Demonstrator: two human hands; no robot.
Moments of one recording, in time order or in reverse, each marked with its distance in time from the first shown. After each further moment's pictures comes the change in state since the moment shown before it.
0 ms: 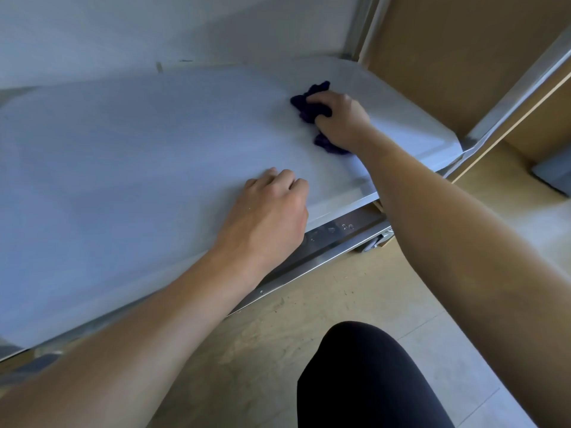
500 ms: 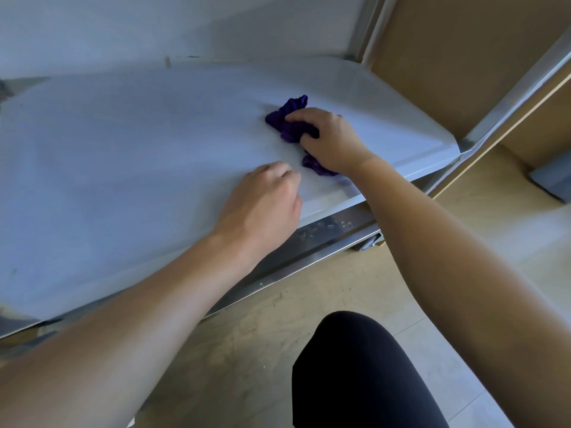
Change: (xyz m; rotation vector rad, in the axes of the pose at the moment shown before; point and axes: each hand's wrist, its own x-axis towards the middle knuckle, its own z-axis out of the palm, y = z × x) left_hand -0.004 -0.006 -0.006 -0.099 0.011 -0.068; right_hand -0.048 -0.029 0.010 0.039 -0.042 -0.203
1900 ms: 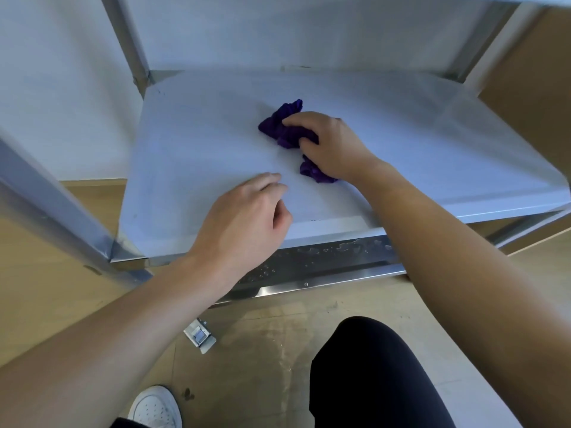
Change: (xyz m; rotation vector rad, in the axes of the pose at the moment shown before) left_hand -0.082 -0.070 -0.056 0.025 0.139 -0.338; right_hand 0.036 -0.114 0.061 0.179 -0.143 -0.262
